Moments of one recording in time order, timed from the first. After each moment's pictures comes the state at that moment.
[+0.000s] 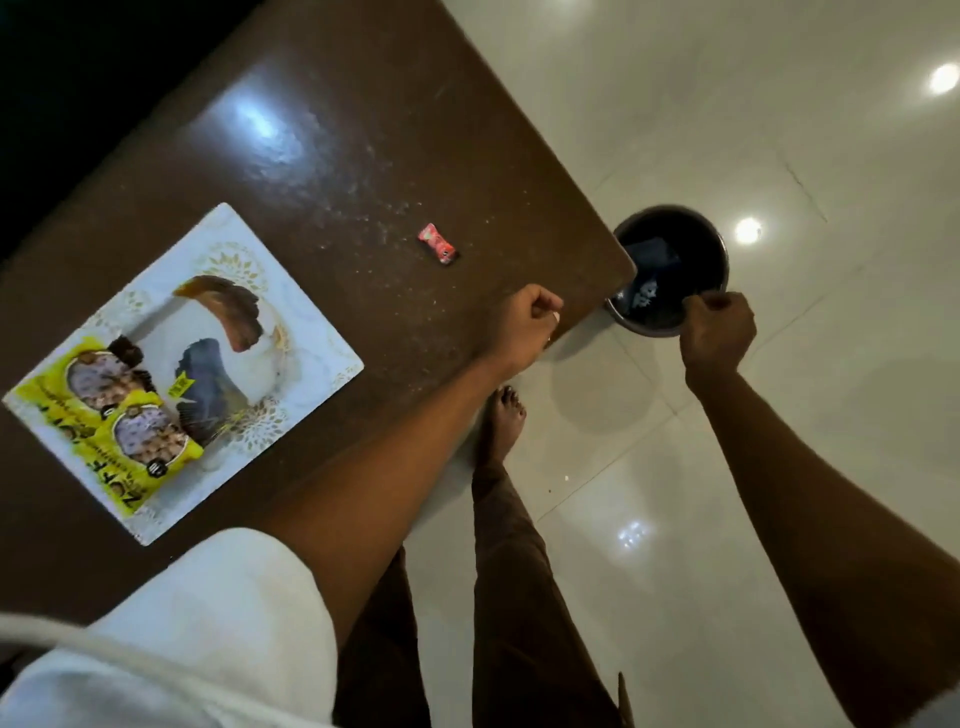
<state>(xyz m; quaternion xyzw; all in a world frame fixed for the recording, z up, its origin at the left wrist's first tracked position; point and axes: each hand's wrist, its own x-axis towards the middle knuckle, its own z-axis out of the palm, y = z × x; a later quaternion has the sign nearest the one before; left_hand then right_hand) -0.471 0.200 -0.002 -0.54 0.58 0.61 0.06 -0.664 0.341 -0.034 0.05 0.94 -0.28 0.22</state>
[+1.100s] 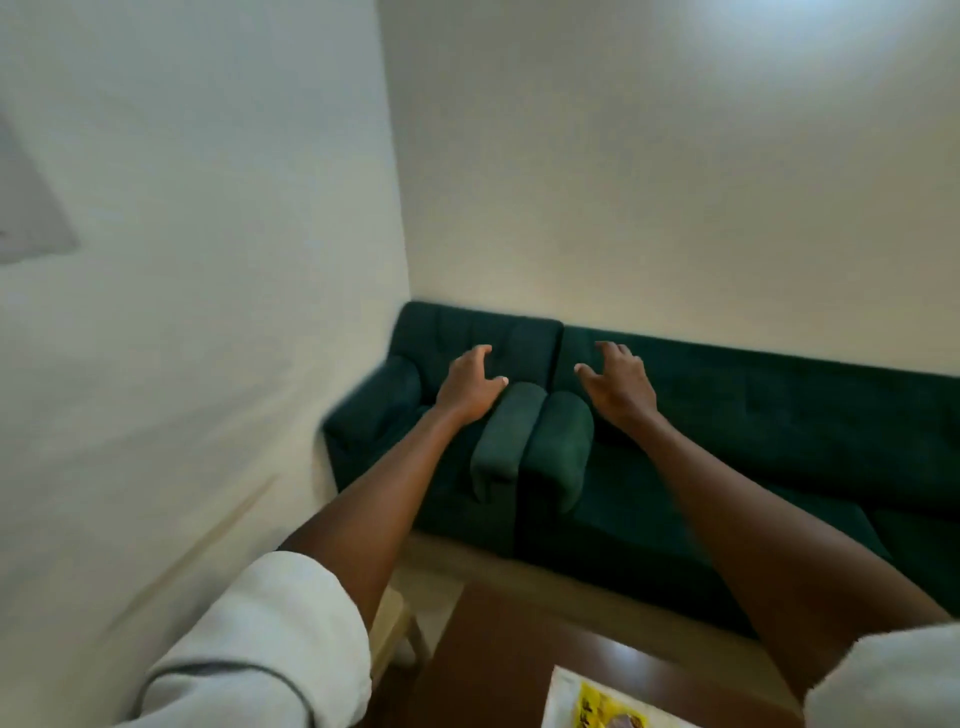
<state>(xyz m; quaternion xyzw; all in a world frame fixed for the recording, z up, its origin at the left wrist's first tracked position) 0.323 0.021 0.640 -0.76 0.53 0.13 -0.35 0.119 -0.088 0.627 -0.77 0.53 -0.31 0.16</state>
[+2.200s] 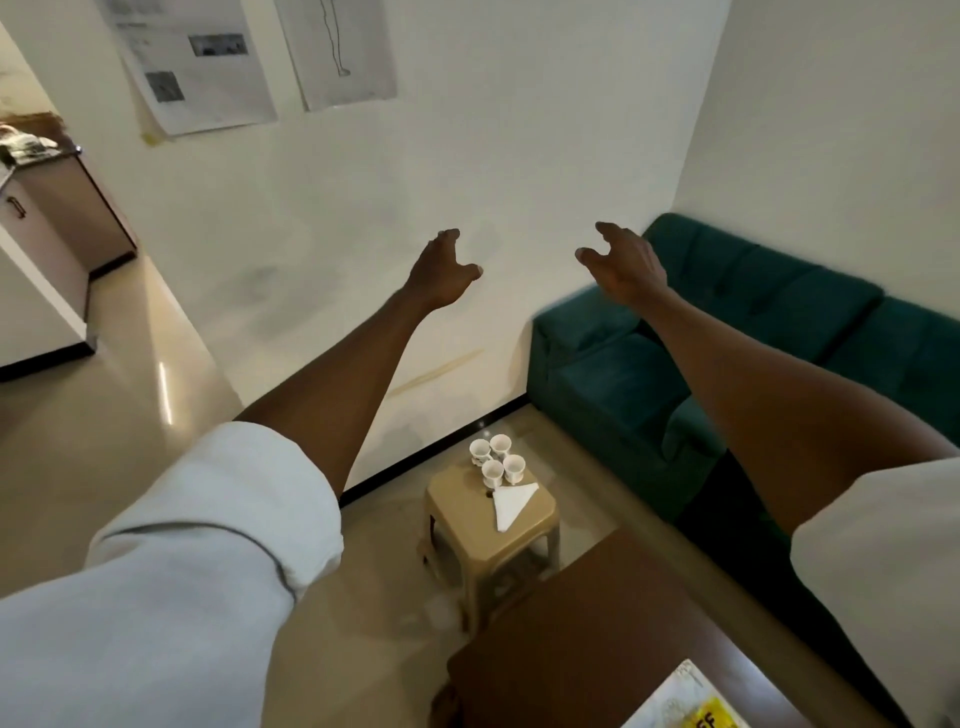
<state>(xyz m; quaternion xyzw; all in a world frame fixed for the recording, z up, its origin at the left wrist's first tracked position) 0.578 0.223 0.650 -0.90 0.26 0.01 -0.36 0.461 -0.019 0.646 -0.91 0.24 -0.21 0.25</state>
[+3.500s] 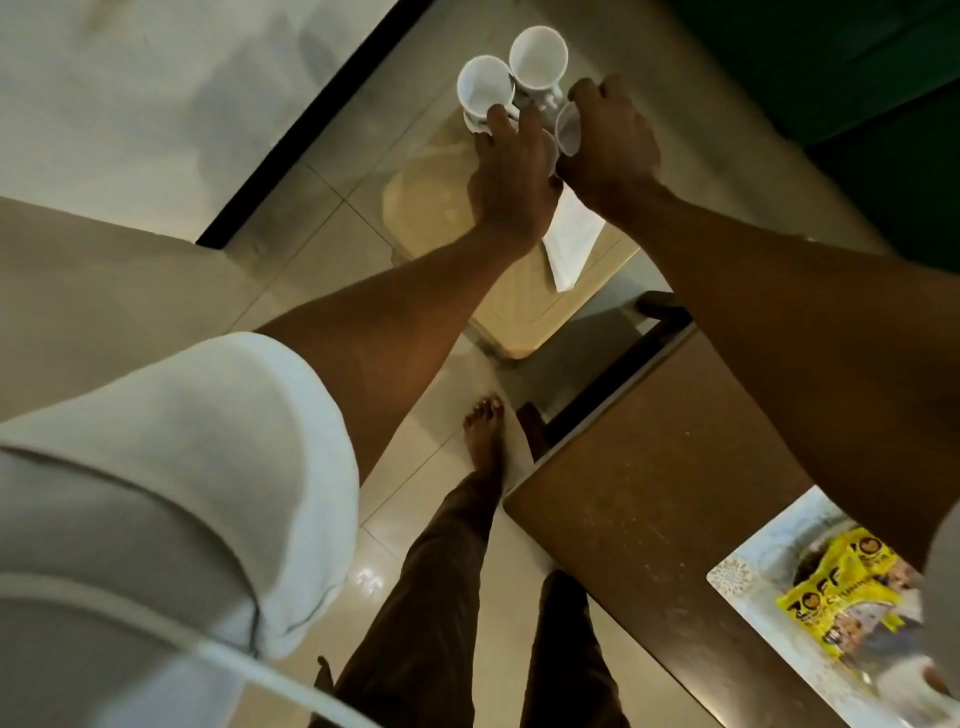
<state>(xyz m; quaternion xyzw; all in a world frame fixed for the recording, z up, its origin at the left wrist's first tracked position) 0.709 0.119 -0.020 -0.95 0.24 0.11 -0.14 0.666 0.018 -0.011 -0.92 0.33 0.07 0.19</state>
